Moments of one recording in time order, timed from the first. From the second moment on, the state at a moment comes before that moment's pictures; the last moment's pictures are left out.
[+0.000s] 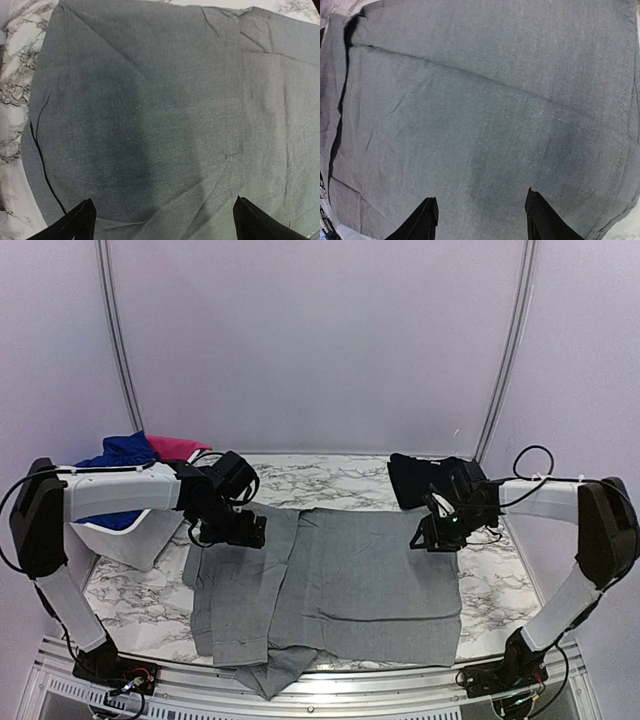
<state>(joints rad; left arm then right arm) -0.72 1.69 1.24 -0.70 -0.11 -0.52 0.25 1.54 0.94 -0.55 -0.42 0.22</state>
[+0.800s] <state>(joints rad) -0.72 1.42 1.08 -0.61 0.01 -0.54 0.22 1.65 1.17 -0.57 -0.37 0.16</state>
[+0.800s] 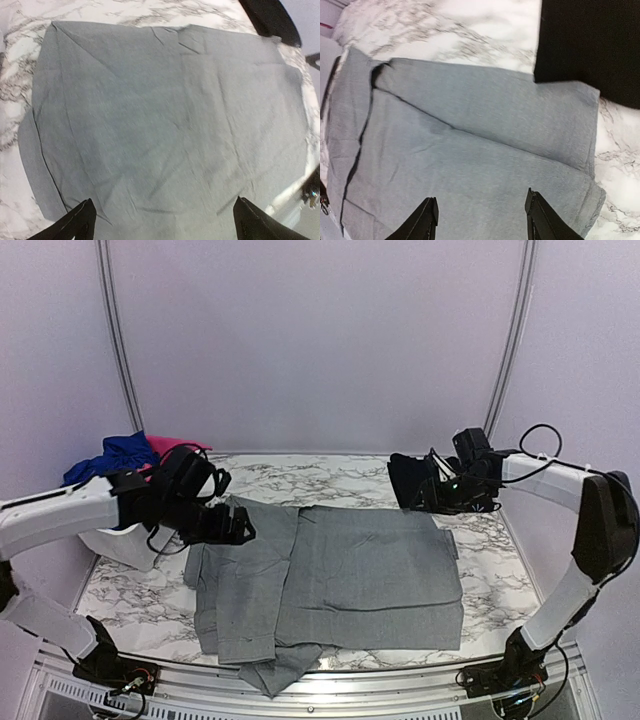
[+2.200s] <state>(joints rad) -0.99 0.97 0.47 -0.35 0.27 -1.06 0.28 1.49 1.13 -0.66 -0.41 0.15</state>
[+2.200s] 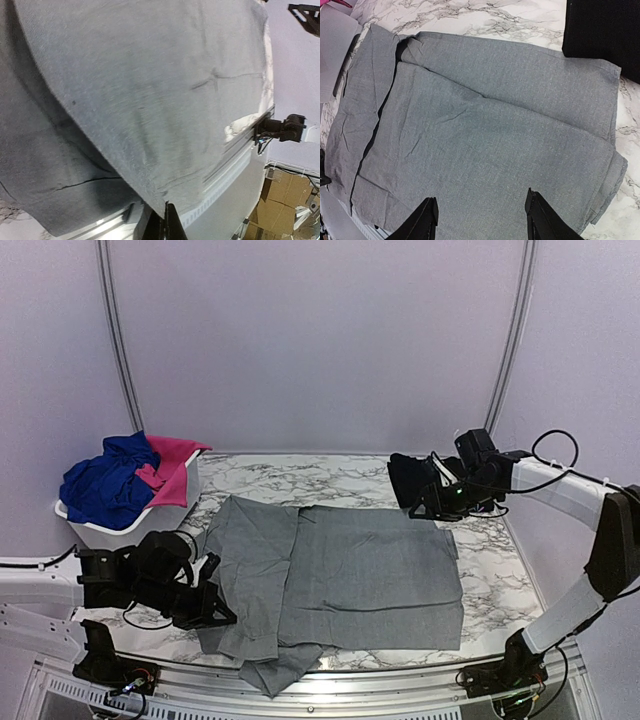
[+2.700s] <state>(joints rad) -0.59 1.65 1.65 -0.54 0.31 -0.64 0.27 1.48 1.13 -0.67 -0.40 0.15</state>
